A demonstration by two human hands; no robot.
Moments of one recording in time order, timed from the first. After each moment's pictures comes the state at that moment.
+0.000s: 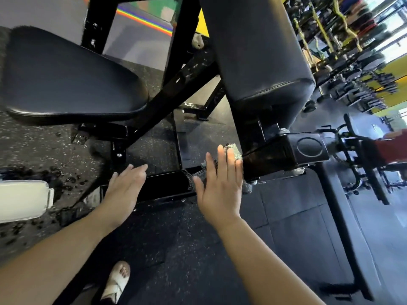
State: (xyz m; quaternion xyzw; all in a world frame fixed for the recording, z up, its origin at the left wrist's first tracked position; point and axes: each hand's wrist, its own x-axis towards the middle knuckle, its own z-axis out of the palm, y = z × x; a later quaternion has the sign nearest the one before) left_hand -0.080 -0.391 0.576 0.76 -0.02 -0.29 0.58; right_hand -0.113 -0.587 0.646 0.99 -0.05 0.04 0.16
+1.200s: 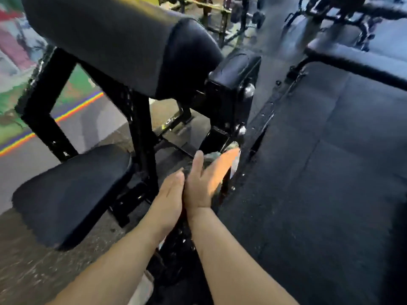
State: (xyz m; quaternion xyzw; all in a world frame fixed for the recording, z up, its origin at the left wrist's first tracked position) left_hand -0.055 -0.418 0.650 0.75 -0.19 -0.40 0.50; right_hand -0.068 -0.492 0.604 0.60 -0.46 0.36 -0.55
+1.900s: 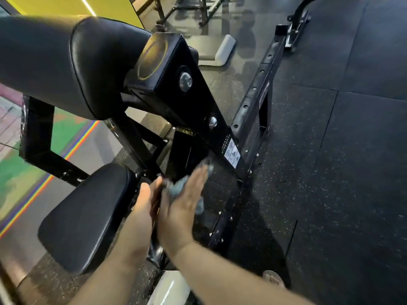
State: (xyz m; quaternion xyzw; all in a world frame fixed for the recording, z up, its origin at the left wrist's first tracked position) left_hand -0.057 -0.437 0.651 0.75 -0.15 -0.41 0.51; right_hand -0.086 -0.462 0.583 0.61 -0.40 0.39 -0.56
